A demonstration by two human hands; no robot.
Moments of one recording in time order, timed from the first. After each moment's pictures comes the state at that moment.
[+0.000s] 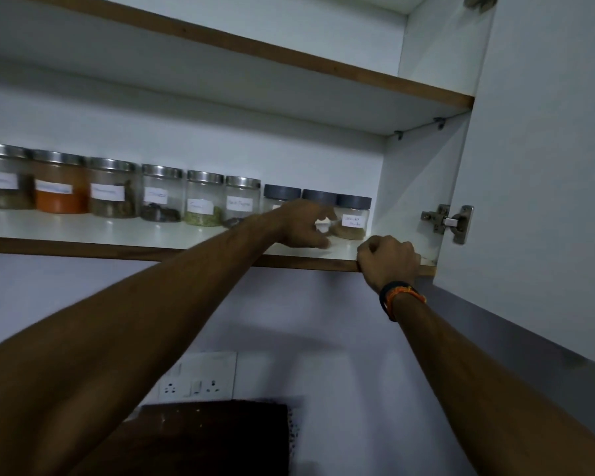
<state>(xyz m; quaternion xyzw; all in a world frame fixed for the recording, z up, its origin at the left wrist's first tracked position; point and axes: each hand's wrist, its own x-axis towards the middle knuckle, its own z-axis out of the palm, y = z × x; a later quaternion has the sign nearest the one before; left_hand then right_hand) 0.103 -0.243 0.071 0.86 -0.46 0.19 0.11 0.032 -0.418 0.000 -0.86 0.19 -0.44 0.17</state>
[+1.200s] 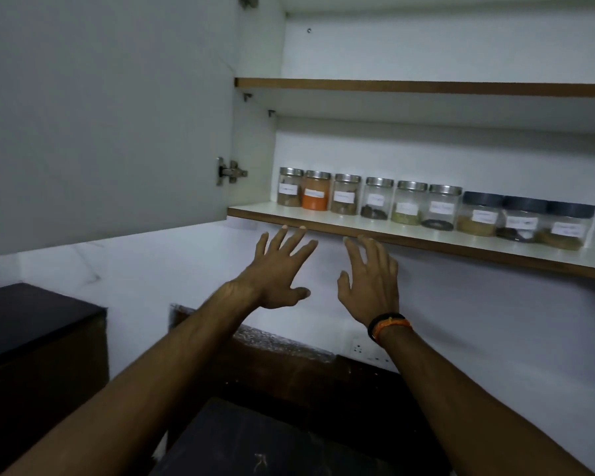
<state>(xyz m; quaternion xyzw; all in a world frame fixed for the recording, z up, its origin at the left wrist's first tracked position) -0.083 0.141 -0.053 0.96 -0.15 0.25 -0.02 -0.037 -0.058 -0.079 -0.89 -0.16 -0.41 0.09</state>
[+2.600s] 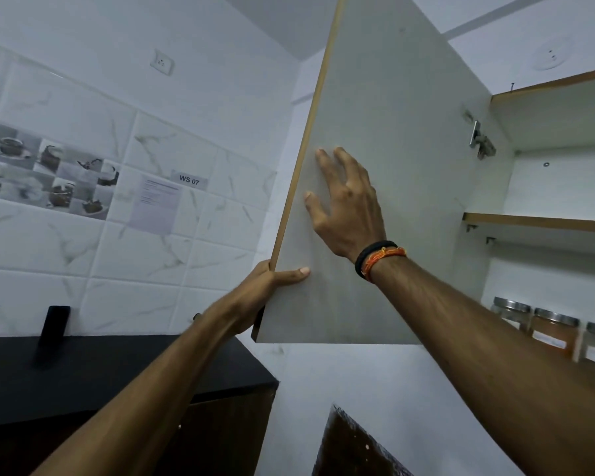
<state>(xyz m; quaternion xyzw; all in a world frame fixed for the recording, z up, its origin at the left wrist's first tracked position) -0.312 0.402 0.029 0.70 0.00 0.37 0.61 -0.222 0.297 0.156 -0.60 -0.54 -0.52 0.28</state>
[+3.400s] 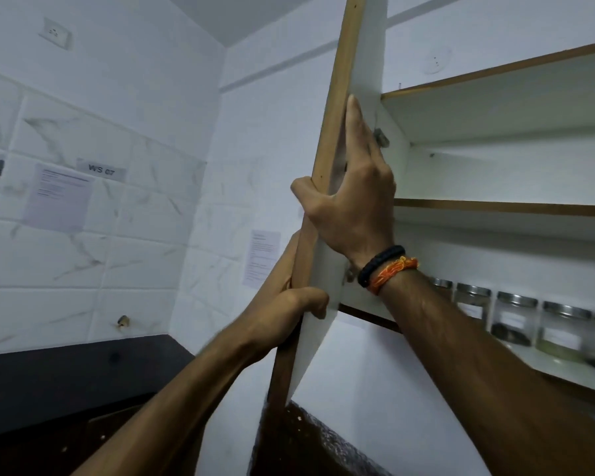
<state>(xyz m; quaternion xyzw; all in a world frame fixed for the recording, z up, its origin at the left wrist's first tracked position) -0.286 0.212 0.041 0.75 -0.09 0.35 0.56 -0.233 0.131 0.158 -0.54 -0.50 -0.52 0.44</state>
